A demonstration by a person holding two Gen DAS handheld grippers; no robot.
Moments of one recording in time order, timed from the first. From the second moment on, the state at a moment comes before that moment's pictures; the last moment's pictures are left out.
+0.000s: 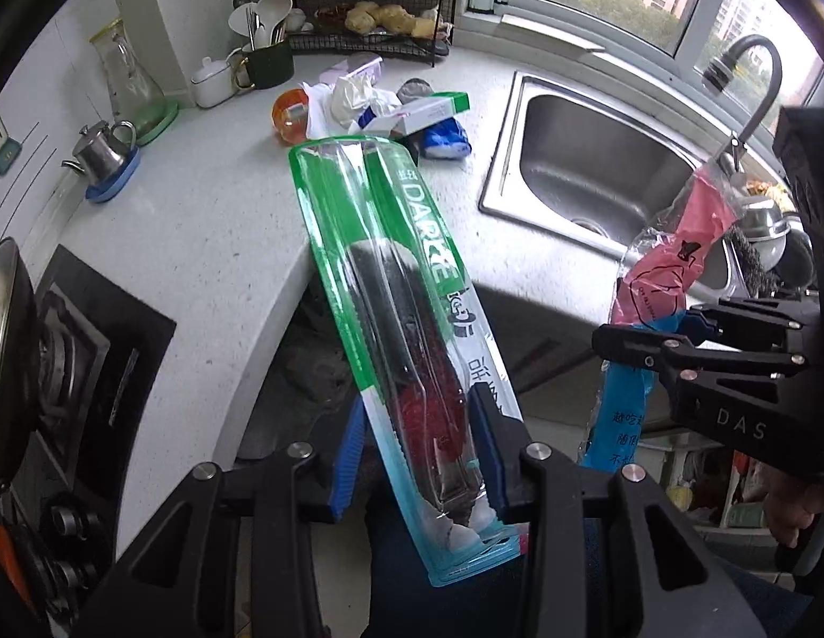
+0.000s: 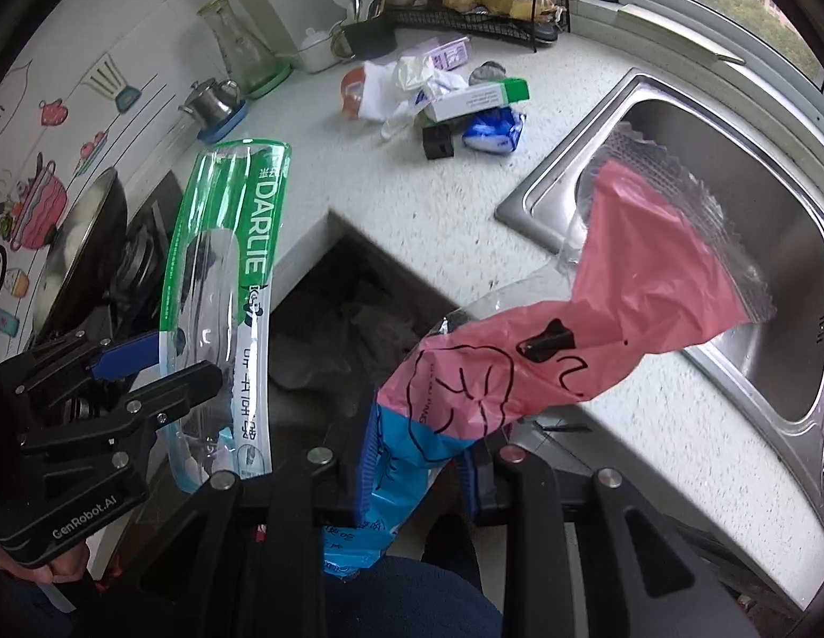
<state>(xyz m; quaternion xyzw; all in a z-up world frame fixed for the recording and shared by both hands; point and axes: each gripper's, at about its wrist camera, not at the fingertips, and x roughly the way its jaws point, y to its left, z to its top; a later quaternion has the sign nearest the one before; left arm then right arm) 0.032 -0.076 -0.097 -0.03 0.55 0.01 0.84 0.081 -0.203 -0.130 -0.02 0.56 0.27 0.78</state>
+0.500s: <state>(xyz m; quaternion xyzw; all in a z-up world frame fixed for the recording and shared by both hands) -0.003 -0.049 -0.151 -0.03 0.61 0.00 0.79 0.044 -0.176 -0.177 -0.02 0.61 0.28 0.74</state>
